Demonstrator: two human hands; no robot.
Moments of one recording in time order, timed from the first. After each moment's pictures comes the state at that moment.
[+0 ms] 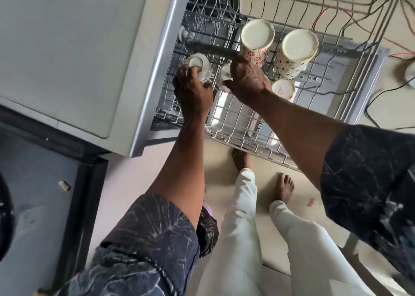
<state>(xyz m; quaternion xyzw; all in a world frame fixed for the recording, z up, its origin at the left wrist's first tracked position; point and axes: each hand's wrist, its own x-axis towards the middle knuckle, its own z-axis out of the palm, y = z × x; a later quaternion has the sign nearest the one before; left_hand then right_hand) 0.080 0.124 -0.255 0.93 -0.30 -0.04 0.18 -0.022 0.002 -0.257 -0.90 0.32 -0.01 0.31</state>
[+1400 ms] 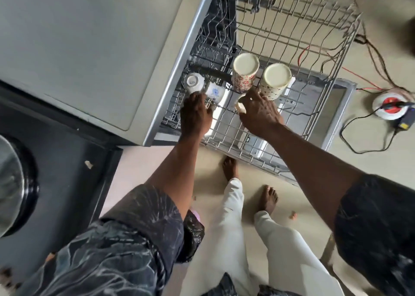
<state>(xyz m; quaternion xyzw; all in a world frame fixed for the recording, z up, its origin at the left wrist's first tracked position) 0.051 0.146 -0.216 0.91 -0.39 -0.12 0.12 -0.106 0.009 -0.175 -0.92 0.30 0.08 0.24</state>
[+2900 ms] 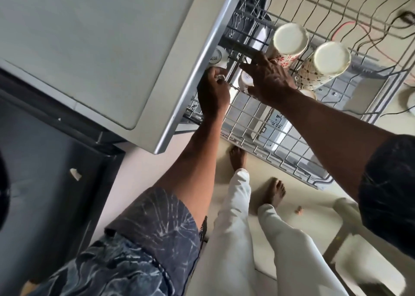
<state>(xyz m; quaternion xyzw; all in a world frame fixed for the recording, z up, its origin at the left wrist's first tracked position) 0.073 0.120 -0.247 0.91 -0.11 -0.15 0.36 -0.015 -0.007 -0.234 -0.96 0.20 0.09 0.19</state>
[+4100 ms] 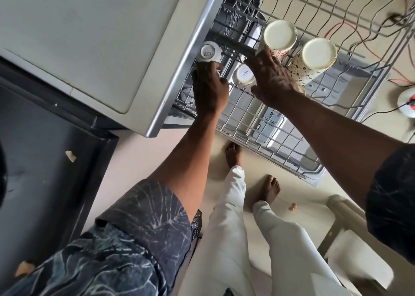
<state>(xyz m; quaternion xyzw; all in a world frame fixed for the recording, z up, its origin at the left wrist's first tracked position) 0.062 0.127 -0.248 0.92 -0.27 -0.06 0.28 -0.045 -0.011 -0.235 -0.95 0.20 0.06 0.21</state>
